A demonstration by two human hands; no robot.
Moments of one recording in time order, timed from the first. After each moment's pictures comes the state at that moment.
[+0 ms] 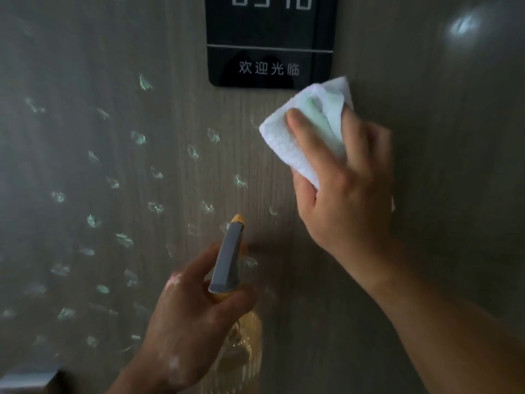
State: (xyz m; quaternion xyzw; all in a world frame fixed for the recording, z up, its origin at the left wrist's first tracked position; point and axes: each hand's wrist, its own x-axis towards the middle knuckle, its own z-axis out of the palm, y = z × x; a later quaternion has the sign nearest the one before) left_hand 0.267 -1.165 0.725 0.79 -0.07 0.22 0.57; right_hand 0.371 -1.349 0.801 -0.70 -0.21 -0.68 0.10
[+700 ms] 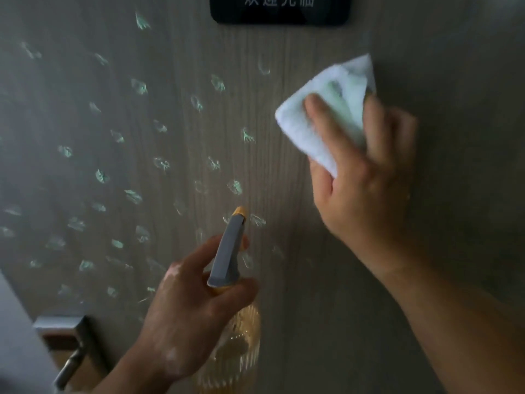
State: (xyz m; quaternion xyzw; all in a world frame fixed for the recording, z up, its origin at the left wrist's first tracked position) left_hand 0.247 -1.162 0.694 0.83 -0.03 0.19 0.53; right_hand 0.369 -1.359 0.759 -0.70 -0.21 -0.67 0.10
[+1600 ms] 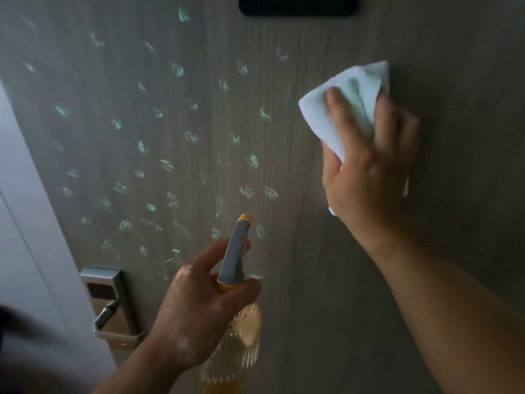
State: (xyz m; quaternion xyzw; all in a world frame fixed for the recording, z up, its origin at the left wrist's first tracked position) left_hand 0.204 -1.169 0.658 0.83 0.01 0.17 0.53; right_hand 0.368 -1.361 0.747 -0.71 -0.17 -0.67 0.15
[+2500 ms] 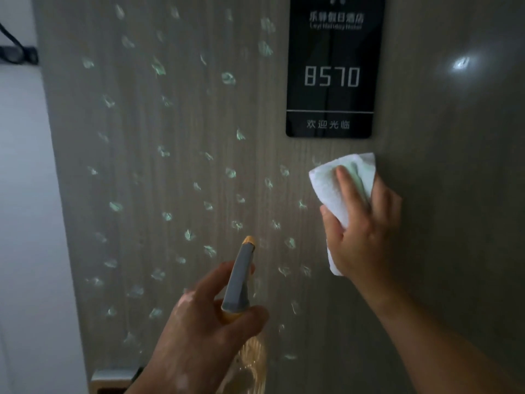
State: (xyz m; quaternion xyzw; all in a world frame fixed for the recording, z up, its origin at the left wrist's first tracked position) left_hand 0.202 -1.085 0.733 0.82 -0.07 0.21 0.53; right_hand 0.359 -1.308 0.768 -0.71 -0.14 -0.67 0.16
